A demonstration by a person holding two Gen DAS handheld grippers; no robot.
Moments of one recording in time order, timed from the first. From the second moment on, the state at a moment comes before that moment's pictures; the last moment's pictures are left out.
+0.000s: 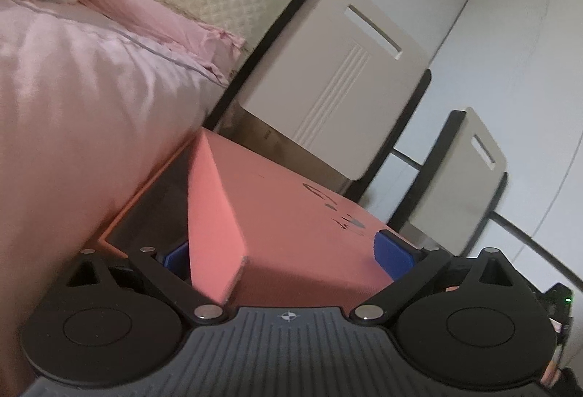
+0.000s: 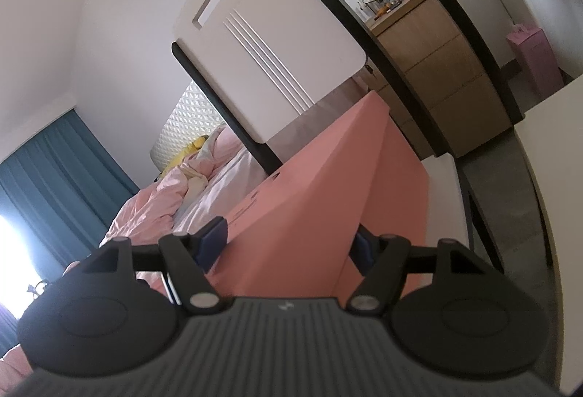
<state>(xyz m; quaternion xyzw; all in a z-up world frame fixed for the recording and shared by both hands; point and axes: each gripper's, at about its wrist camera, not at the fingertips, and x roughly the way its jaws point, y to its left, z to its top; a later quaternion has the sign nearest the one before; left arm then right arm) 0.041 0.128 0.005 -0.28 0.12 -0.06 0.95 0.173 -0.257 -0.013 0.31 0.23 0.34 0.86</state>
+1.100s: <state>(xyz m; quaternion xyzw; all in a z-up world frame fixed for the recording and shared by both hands) 0.037 0.090 0.001 -0.13 0.10 0.06 0.98 0.170 -0.257 -0.025 0.27 0.26 0.29 0.88</state>
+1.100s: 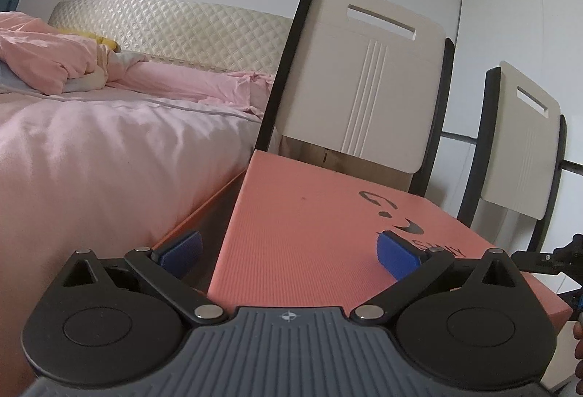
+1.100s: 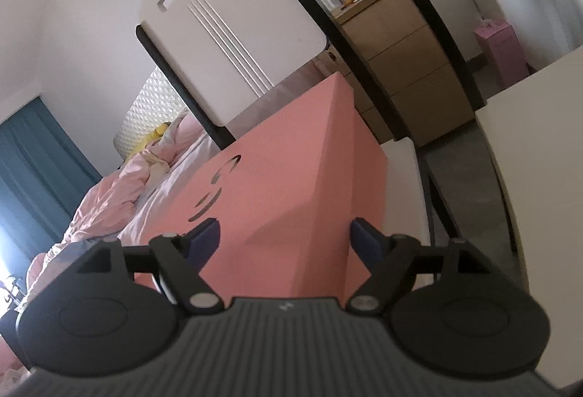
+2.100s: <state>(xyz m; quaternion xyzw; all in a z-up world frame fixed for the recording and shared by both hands) 0.035 0.093 0.001 -0.13 0.08 0.10 0.98 0.148 -0.233 -0.022 0.24 0.24 0.29 0.89</state>
